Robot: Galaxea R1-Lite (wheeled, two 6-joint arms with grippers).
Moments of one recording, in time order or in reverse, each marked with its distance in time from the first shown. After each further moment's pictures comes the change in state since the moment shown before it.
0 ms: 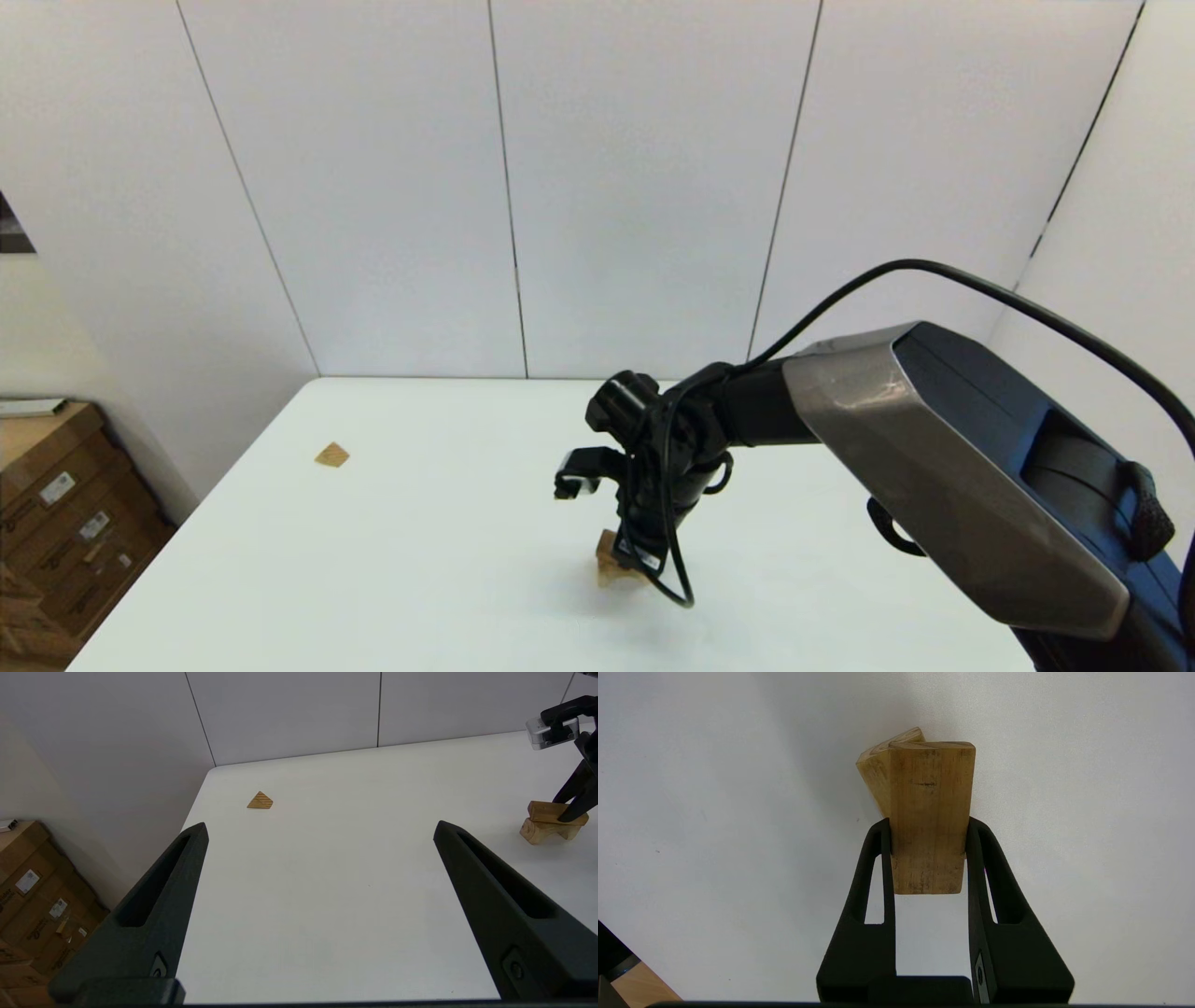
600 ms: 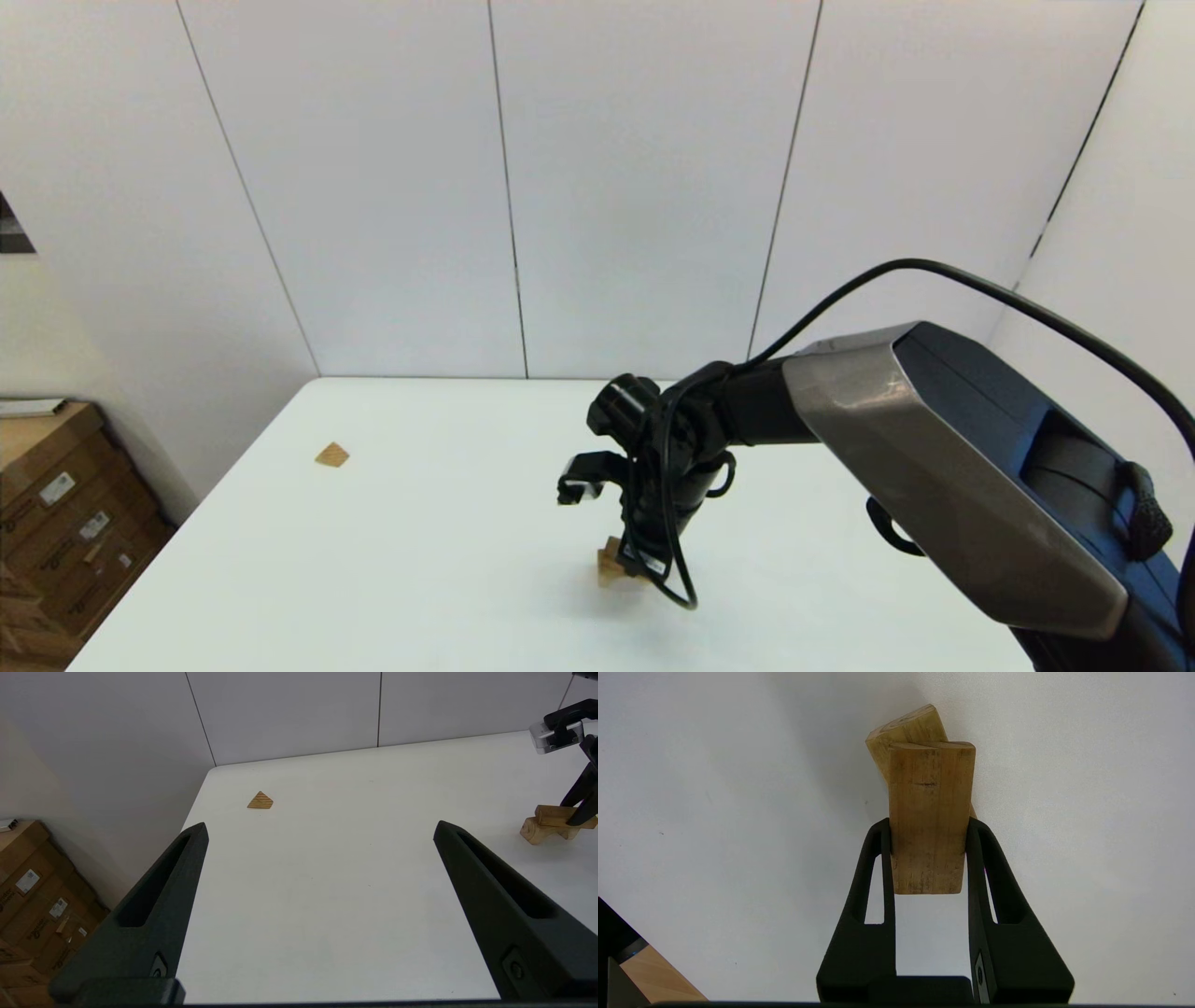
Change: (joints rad) left arm 0.000 0.000 0.000 0.000 0.000 0.000; right arm 0.000 0.002 -0.009 0.047 -0.002 -0.002
